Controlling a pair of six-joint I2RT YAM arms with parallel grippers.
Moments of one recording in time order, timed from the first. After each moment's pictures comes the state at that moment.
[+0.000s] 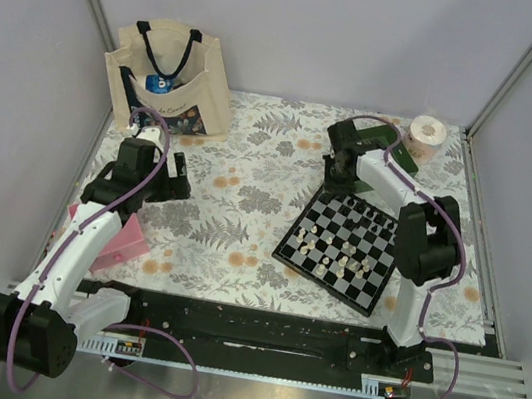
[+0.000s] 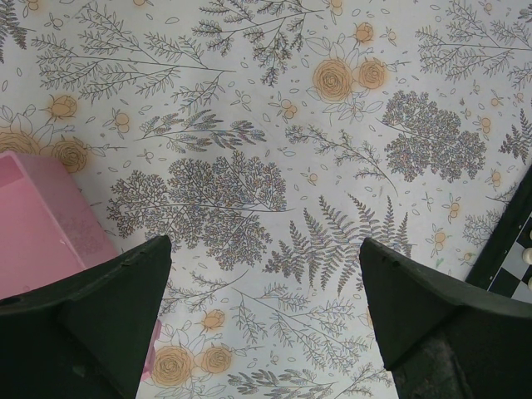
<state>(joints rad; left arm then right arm) -0.14 1.00 0.85 -0.60 -0.02 -0.34 0.43 1.96 1.57 -0.79 0.06 0.33</state>
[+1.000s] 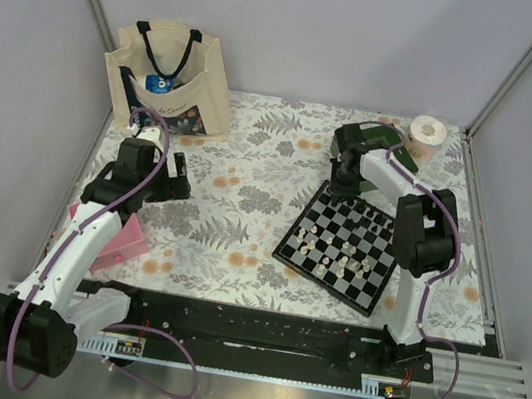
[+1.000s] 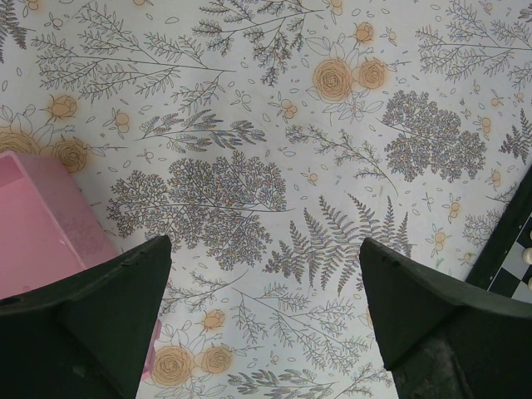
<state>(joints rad) -0.14 1.00 0.85 -0.60 -0.02 -0.34 0.37 2.04 1.58 -0.78 0.06 0.34</state>
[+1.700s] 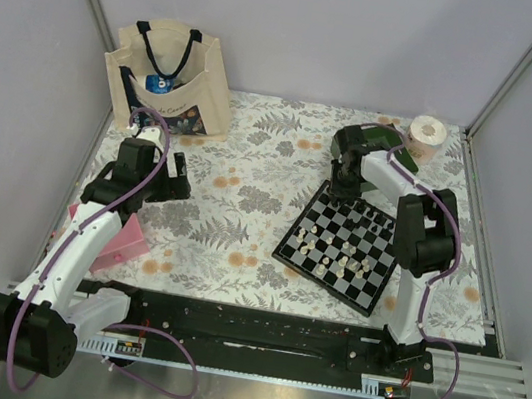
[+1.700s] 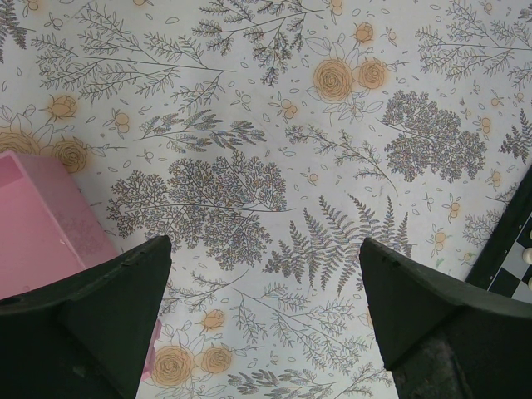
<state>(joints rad) -0.14 1.00 0.85 -0.60 -0.02 -0.34 0.36 2.04 1.56 -0.76 0.06 0.34</state>
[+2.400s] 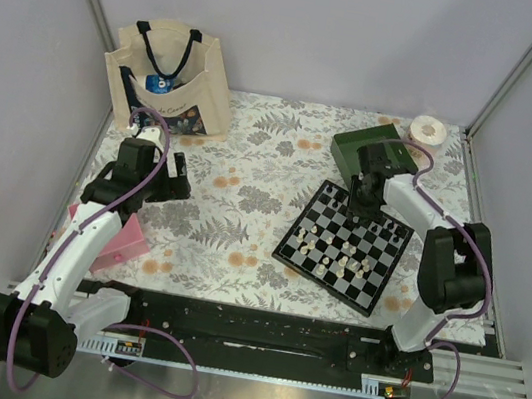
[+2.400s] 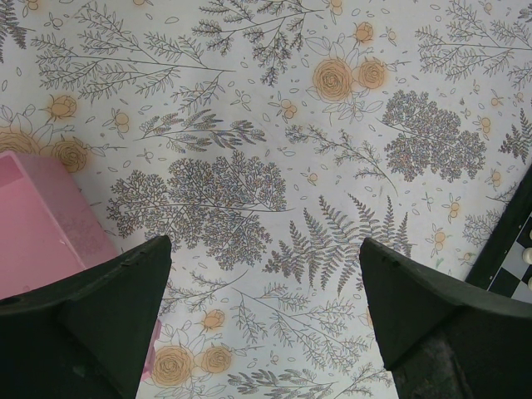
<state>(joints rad) -0.14 1.00 0.85 -0.60 -0.02 -0.34 0.32 1.73 1.26 -0.73 0.09 0.35</state>
